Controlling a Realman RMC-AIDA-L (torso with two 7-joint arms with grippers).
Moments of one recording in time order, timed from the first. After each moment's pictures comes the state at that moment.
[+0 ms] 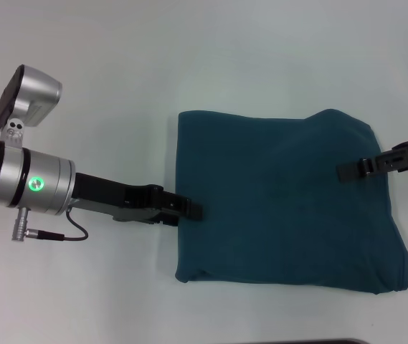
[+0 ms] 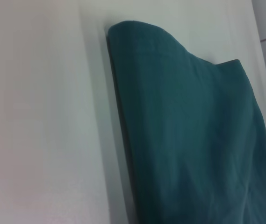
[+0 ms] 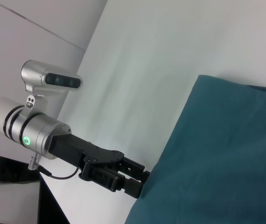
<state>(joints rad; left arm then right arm) -0.59 -2.17 -2.23 -0.67 -0.85 1.52 -2.46 0.56 1.92 -0.64 -0.66 -2.29 -1.85 2.18</state>
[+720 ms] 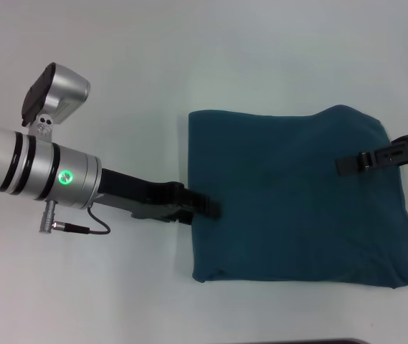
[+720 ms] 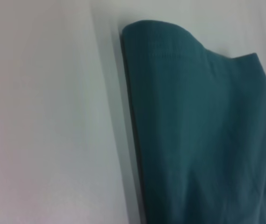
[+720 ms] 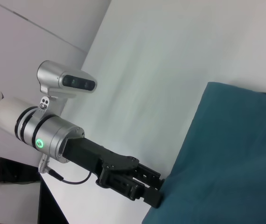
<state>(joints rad) -0.67 -2.17 -2.20 -0.56 -0.86 1.42 -2.49 0.58 1.92 -0.63 -0.66 -2.29 -1.85 2.18</state>
